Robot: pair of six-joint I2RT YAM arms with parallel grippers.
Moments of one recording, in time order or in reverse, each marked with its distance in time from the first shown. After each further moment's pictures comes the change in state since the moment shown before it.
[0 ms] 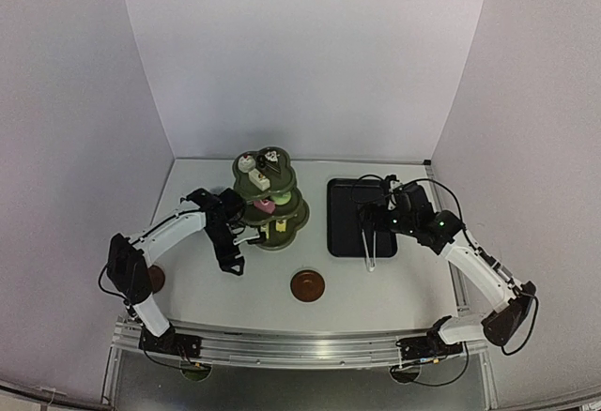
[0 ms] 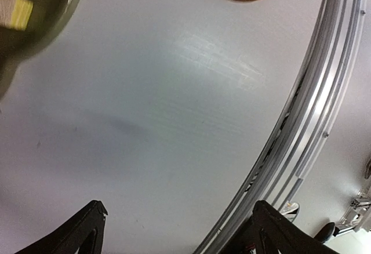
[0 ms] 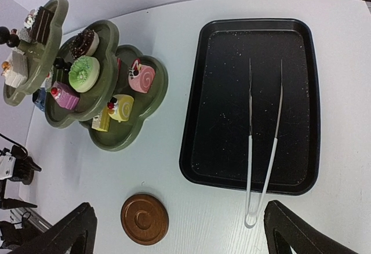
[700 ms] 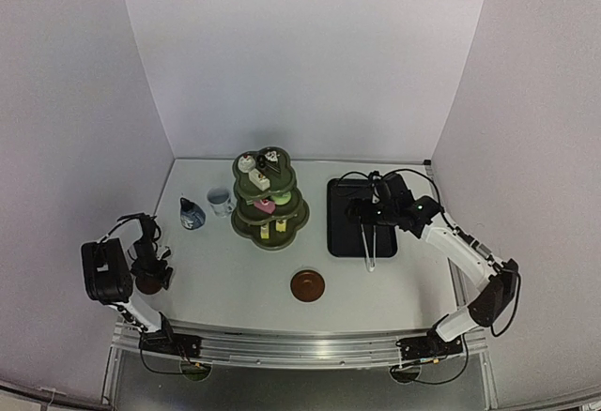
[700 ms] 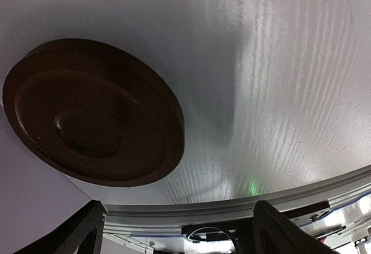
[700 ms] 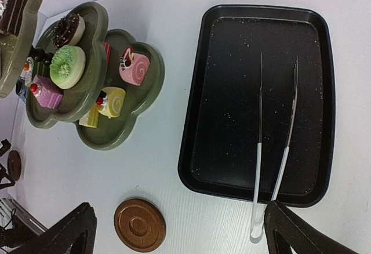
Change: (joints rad) left arm 0.845 -0.117 -0.522 0.098 -0.430 -0.182; right arm 0.000 0.206 0.126 -0.025 -0.017 -0.025
